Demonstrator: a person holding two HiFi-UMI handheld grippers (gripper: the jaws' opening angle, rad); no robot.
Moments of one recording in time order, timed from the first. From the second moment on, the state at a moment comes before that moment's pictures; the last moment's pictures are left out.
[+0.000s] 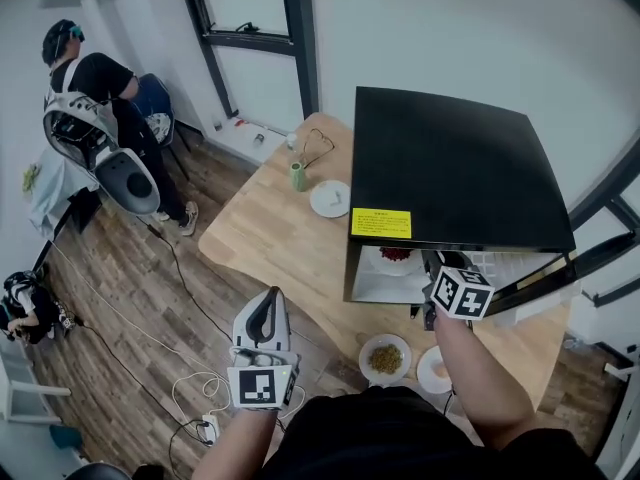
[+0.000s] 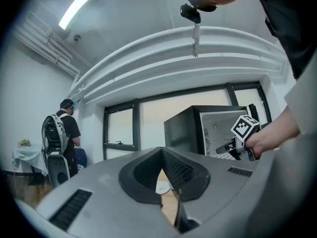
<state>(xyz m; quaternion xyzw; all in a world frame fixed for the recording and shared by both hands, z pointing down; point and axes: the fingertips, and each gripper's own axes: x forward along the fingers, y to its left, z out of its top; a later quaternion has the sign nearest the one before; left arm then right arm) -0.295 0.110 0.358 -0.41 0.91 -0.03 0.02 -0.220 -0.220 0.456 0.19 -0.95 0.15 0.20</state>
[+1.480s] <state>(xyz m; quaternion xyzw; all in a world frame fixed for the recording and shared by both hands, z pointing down) -0.106 -0.004 0.421 -0.69 0.72 -0.07 0.02 0.172 -0.106 0.683 0.43 -0.74 0.52 0.02</state>
